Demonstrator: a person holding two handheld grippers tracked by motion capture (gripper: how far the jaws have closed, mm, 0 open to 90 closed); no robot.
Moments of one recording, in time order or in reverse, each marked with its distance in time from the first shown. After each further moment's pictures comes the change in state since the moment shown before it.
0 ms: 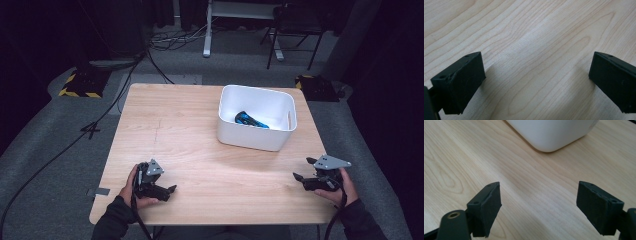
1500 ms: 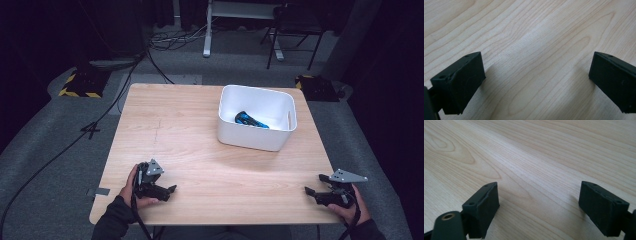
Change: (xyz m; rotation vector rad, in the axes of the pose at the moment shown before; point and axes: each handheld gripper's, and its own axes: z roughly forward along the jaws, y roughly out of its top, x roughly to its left) left arm 0.001 0.000 0.000 -0.006 0.004 0.009; right arm -0.007 -0.064 -0.017 0.031 0.026 0.215
